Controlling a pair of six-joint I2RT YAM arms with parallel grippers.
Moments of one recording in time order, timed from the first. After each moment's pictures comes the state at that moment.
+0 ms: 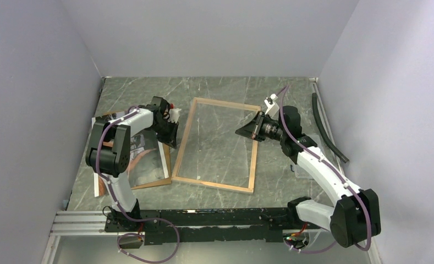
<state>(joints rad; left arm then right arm) -0.23 1.85 1.19 -0.65 0.37 0.09 0.31 1.13 0.75 -0.03 -0.61 0.76</state>
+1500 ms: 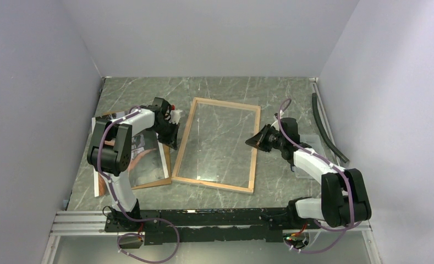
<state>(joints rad) -0.24 1.87 1.19 -0.65 0.37 0.09 0.18 1.29 0.57 0.09 -0.51 0.79</state>
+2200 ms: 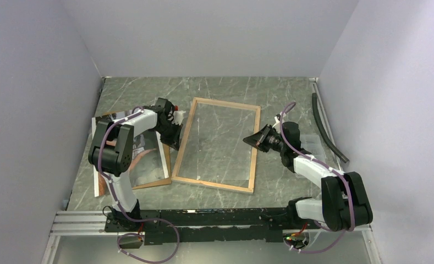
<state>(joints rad) -0.27 1.87 1.19 -0.65 0.37 0.10 0.18 1.26 0.46 0.33 -0.56 0.92</state>
